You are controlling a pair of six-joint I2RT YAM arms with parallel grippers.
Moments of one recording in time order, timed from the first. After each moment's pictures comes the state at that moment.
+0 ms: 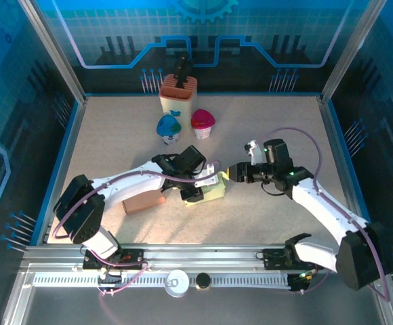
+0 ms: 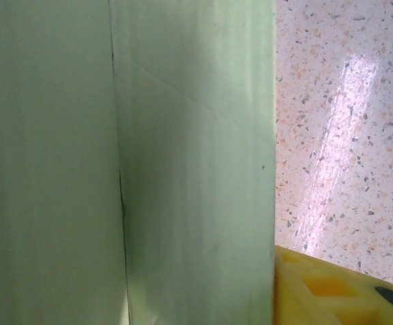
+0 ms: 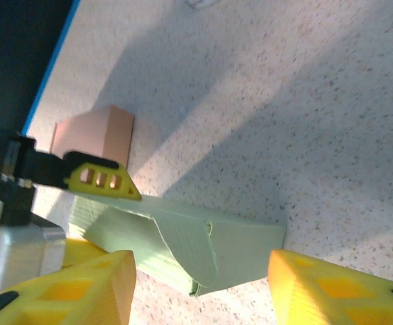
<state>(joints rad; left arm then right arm) -0.77 1.60 1.11 -0.67 0.14 0.46 0.37 1.17 0.74 -0.36 -0.54 0.33</state>
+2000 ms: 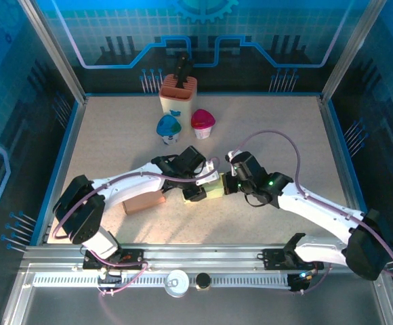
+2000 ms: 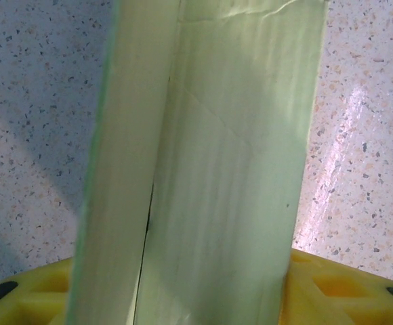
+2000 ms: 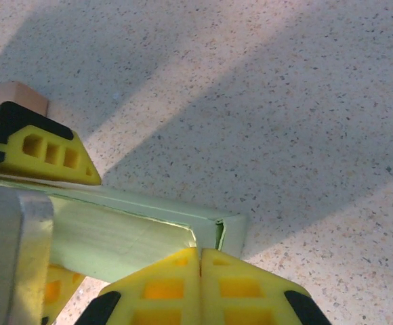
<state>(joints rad) -0.77 1.59 1.08 -0.59 0.12 0.35 0.75 1.18 0.78 -0.41 0.08 0.45</state>
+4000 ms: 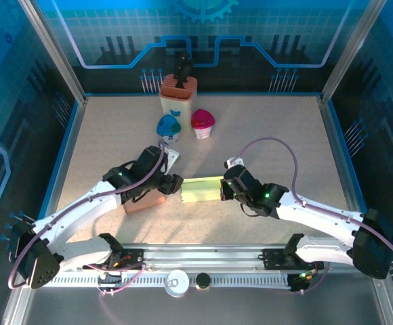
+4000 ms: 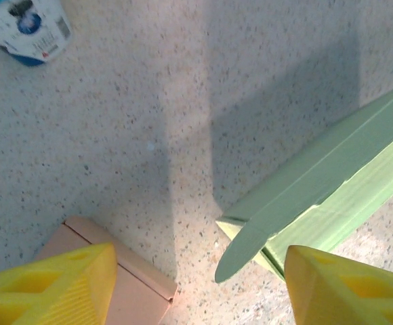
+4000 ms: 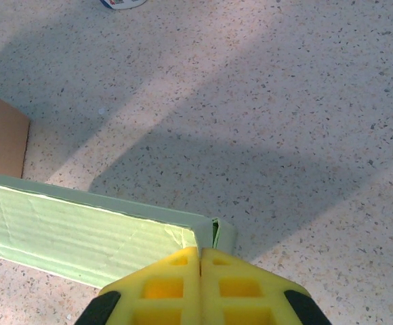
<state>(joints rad) -0.64 1.14 0.89 -0.65 -0.06 -0.14 0.90 1.15 0.71 -0.35 0.31 0.57</state>
